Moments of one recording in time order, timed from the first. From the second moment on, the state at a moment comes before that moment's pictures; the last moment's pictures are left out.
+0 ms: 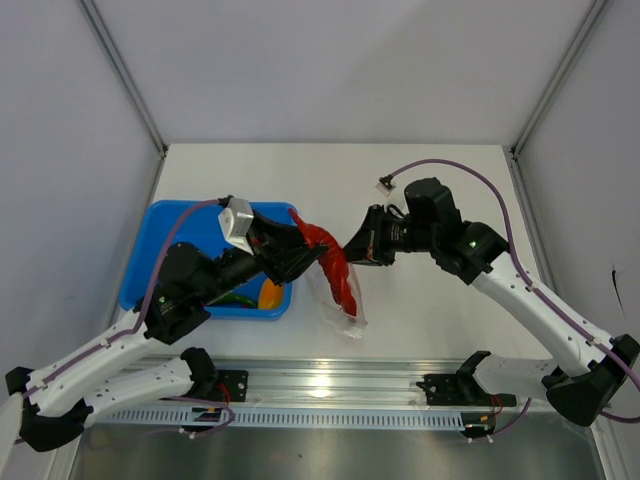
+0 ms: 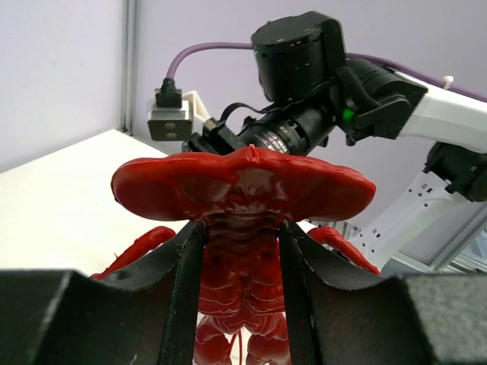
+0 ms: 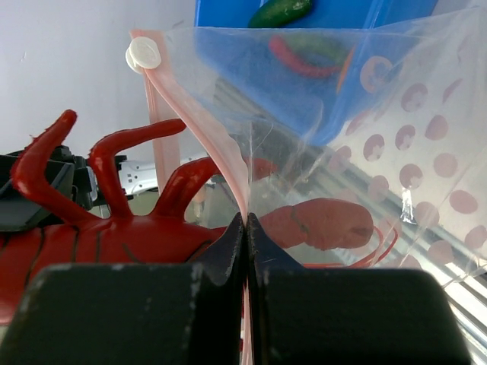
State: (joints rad) left arm -0.94 0.76 0.89 0.14 0.16 -0.31; right arm 0.72 1.19 1.27 -0.59 -0.50 0.96
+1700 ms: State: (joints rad) left arm -1.04 0.77 0.73 0.12 -0.03 -0.24; right arm 0.69 1.18 1.33 -0.62 -0.47 0.97
